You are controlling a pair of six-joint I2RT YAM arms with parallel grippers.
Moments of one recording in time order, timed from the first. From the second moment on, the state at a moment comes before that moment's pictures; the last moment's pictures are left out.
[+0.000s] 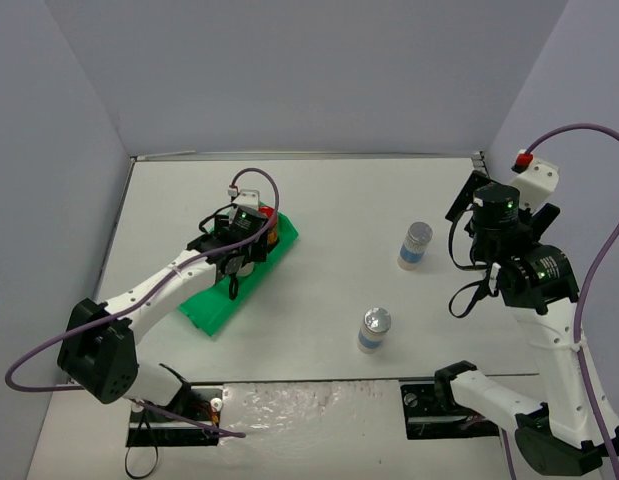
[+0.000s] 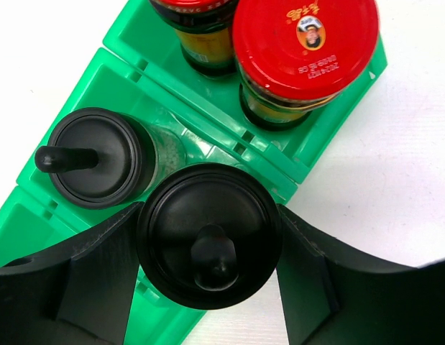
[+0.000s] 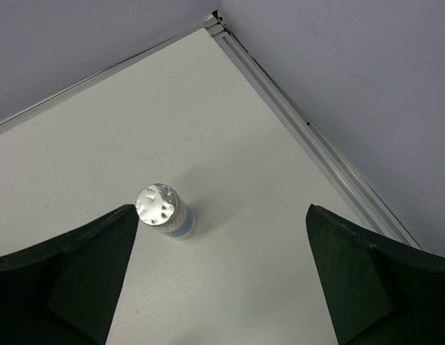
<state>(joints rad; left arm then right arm) -0.59 1.41 1.05 -0.47 -0.45 -0.35 0.33 0.99 1.43 -0.95 0.76 0.47</state>
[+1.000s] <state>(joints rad) -0.55 1.44 0.98 -0.41 -0.42 -0.38 0.33 0.97 1.42 -0.95 0.74 0.46</state>
